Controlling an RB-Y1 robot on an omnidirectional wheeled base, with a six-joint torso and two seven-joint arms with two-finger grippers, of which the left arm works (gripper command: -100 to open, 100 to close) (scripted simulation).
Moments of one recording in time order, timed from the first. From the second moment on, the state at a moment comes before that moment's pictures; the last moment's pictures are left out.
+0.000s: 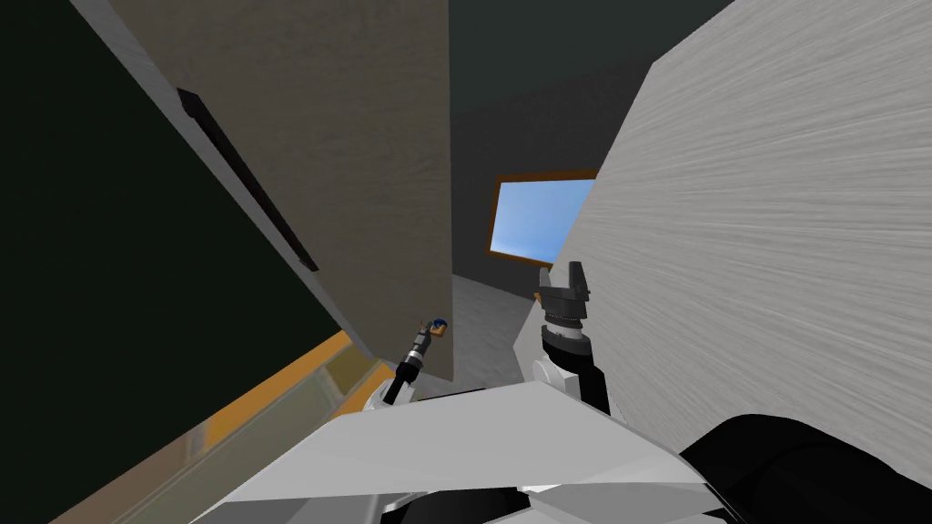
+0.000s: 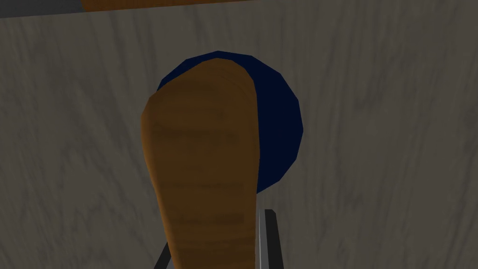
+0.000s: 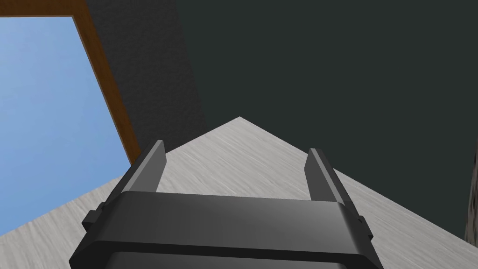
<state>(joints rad) -0.16 0.06 -0.23 -0.61 -0.07 -0.83 0.12</state>
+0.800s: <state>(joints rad) -0.16 0.06 -0.12 -0.63 -0.02 -0.80 0.08</state>
